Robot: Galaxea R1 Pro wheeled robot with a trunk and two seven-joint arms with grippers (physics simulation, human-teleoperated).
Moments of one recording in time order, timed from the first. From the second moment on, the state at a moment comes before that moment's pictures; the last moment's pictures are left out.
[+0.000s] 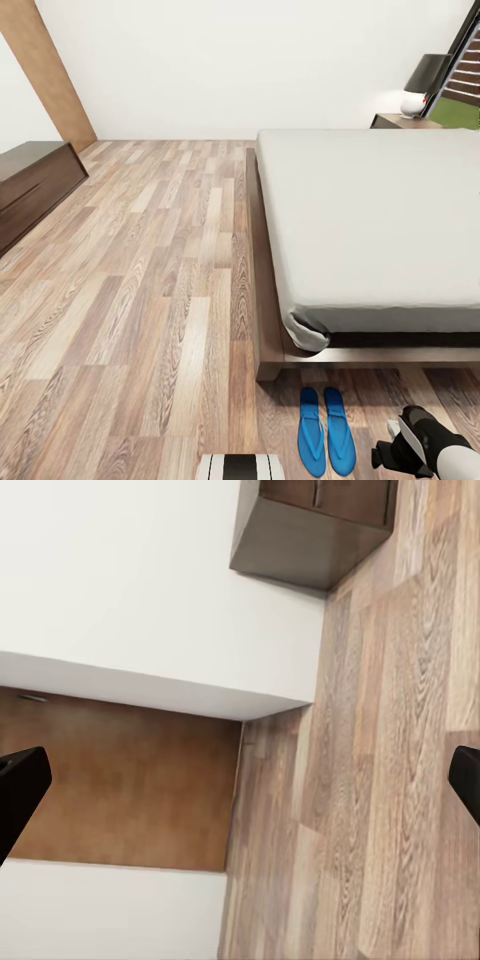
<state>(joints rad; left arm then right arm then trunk) -0.70 0.74 -0.37 -0.39 -0.02 0.08 0.64 -0.62 -0.29 -0.09 -0.27 0.04 0.79 0.18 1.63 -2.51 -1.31</state>
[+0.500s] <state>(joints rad) -0.70 0.74 -0.37 -0.37 -0.01 0.08 0.64 -0.59 -0.29 -0.08 -0.27 0.13 0.79 0.18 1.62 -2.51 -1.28</state>
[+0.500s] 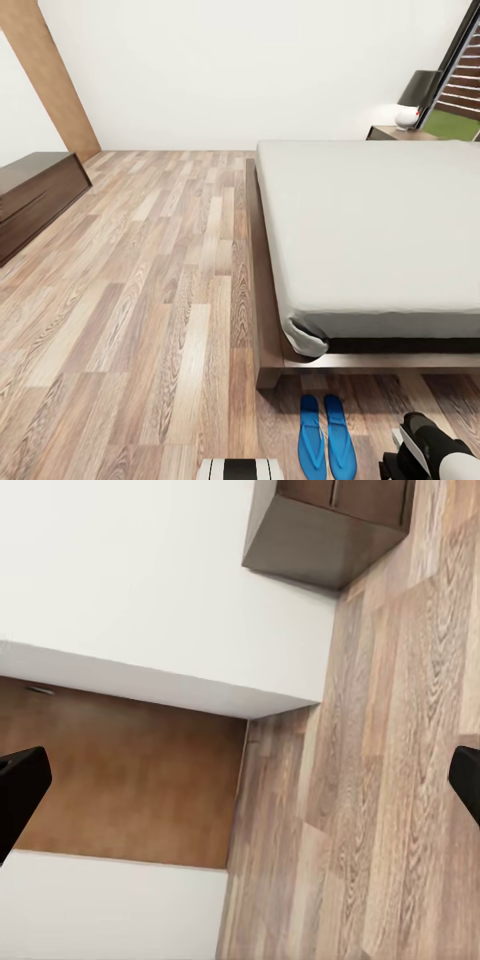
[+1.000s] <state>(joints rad) -0.70 0.74 -0.37 -0.33 -0.02 0.05 0.64 -0.59 -0.29 -0.08 -0.28 0.16 0.79 0.19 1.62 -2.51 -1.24</state>
